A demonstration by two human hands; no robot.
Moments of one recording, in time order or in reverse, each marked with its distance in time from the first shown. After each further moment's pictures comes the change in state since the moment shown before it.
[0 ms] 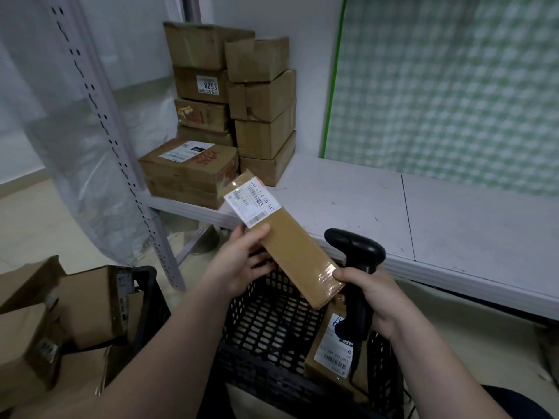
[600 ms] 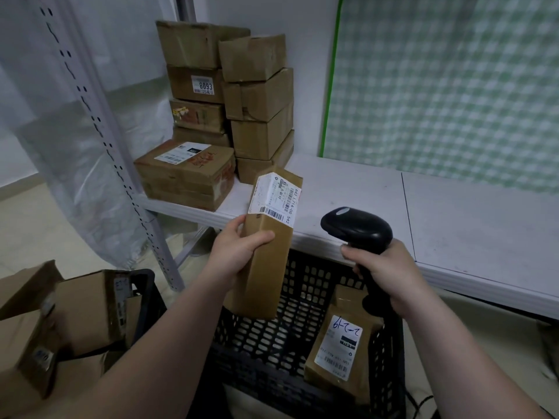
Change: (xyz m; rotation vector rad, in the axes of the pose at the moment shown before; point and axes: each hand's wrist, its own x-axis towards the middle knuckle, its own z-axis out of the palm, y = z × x) left_hand 0.006 0.013 0.006 0.429 0.199 0.207; right_hand 0.003 -0.038 -0.003 -0.296 0.205 -0.234
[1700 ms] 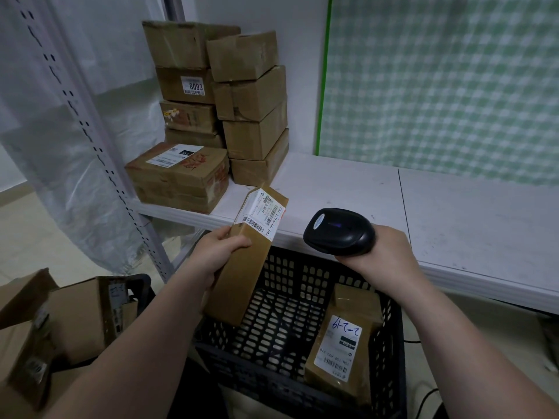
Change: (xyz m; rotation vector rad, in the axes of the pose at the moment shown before) left_hand 0.015 0.003 -0.021 0.189 -0.043 -0.144; right_hand 0.012 -0.015 -0.004 -0.657 0.054 -0.267
